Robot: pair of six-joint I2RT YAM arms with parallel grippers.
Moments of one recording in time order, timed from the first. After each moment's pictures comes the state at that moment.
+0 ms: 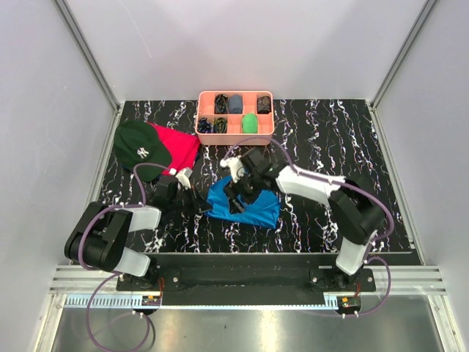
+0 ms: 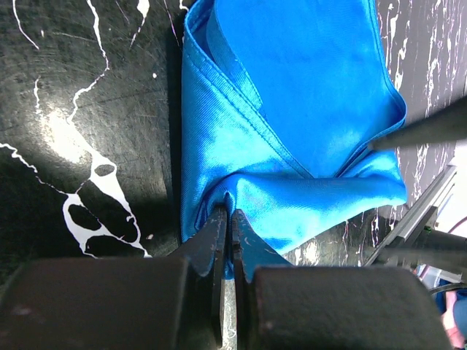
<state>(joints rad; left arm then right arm) -0.30 1.44 0.35 0.37 0.51 -0.62 0.74 1.82 1.20 -0.40 -0.47 0.02</state>
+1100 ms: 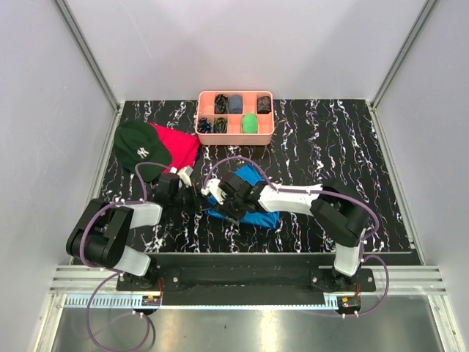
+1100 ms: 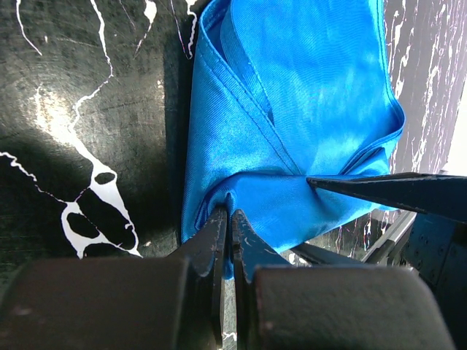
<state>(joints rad) -0.30 1.46 0.40 0.31 0.51 -0.65 0.99 1.86 1.14 -0.26 -0.06 -0.16</state>
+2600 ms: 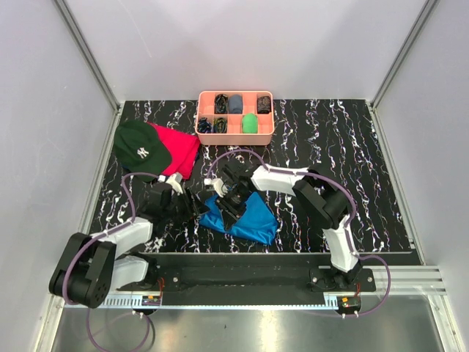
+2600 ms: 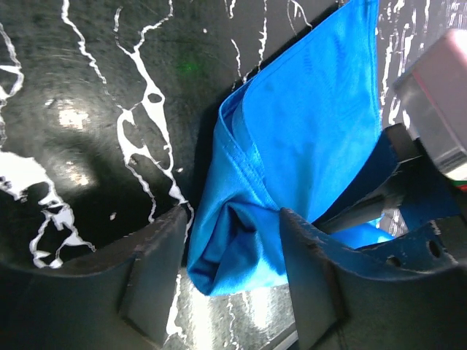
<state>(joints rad) -0.30 1.16 0.27 0.17 0.38 -0.69 0.84 2.08 1.39 -0.59 -0.71 -0.12</state>
